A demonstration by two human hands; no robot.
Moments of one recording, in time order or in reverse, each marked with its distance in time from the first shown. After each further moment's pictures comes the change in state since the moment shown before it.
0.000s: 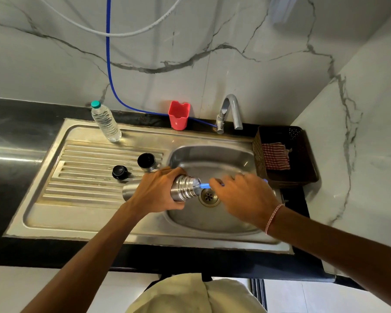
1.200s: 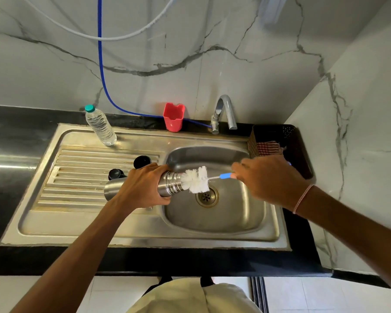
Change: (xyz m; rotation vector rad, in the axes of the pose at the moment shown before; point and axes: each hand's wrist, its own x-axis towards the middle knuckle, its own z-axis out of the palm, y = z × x) left_hand 0.002 -0.025 -0.012 0.089 -0.099 -0.044; right_hand -0.017 0.069 0.008 -0.001 0.079 0.037
